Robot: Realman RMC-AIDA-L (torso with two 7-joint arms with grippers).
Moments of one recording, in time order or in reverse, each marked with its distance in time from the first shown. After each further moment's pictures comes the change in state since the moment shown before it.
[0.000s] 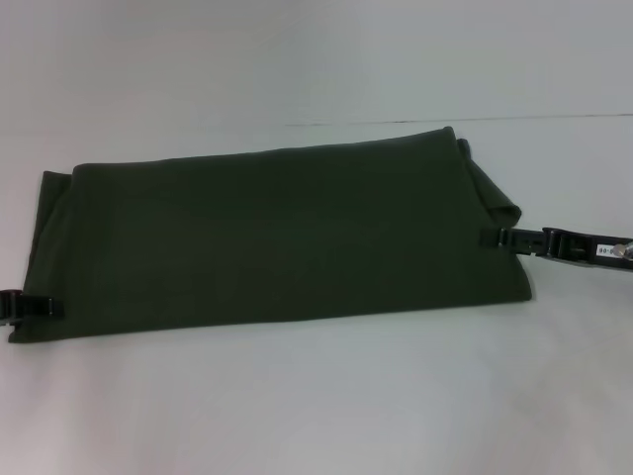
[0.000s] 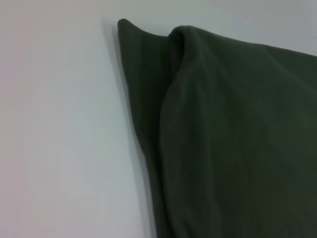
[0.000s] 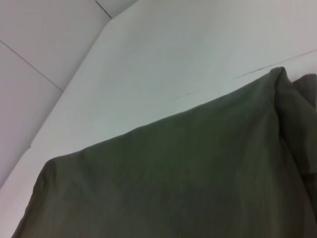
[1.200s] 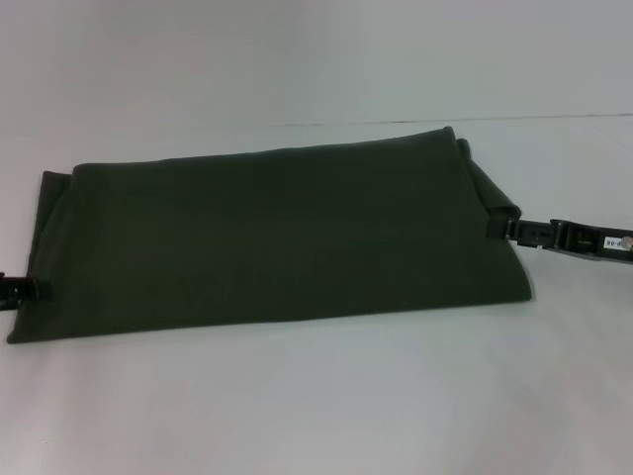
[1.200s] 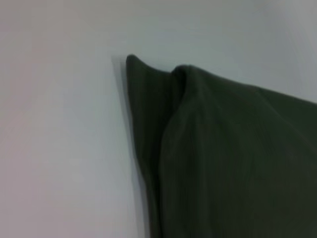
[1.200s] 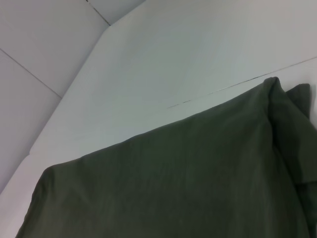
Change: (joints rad) left arm 0.010 0.009 -0.088 0.012 -0.047 0.033 0.010; right arm 0.001 -0.011 0.007 0.001 0.011 -0.002 0.003
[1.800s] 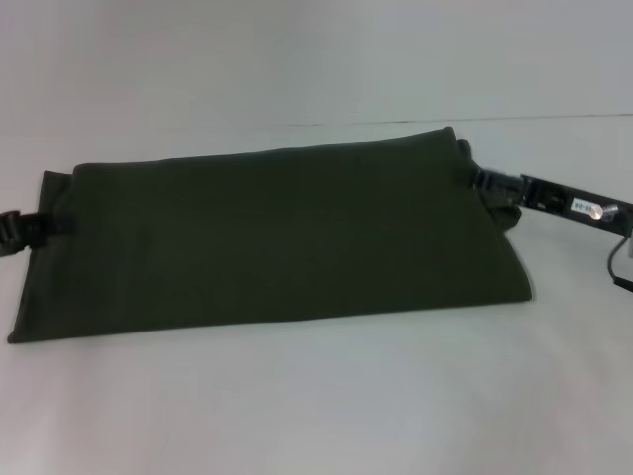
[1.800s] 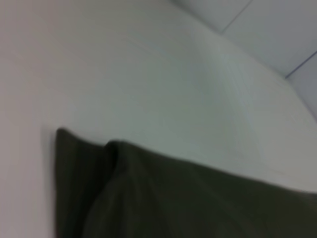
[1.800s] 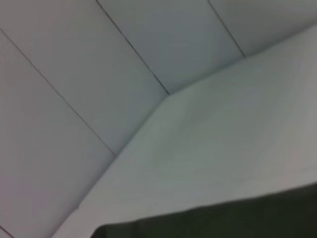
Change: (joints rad) left arm 0.006 -0.008 0.020 -0.028 -0.249 -0.029 0.022; right arm 0.016 0.053 0.003 0.038 0.237 -0.003 -0.237
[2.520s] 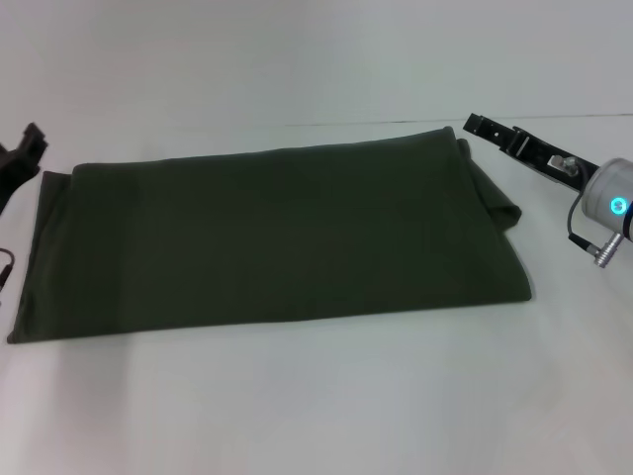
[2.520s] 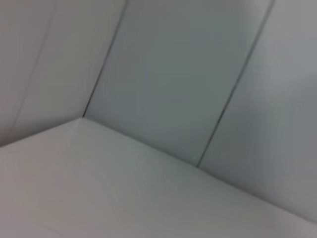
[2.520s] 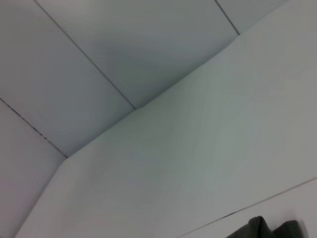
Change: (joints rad) left arm -0.086 -0.149 -0.197 -0.506 -1.071 -0.552 1.312; right arm 0.148 0.078 0.250 0.139 0.038 0.406 -0.109
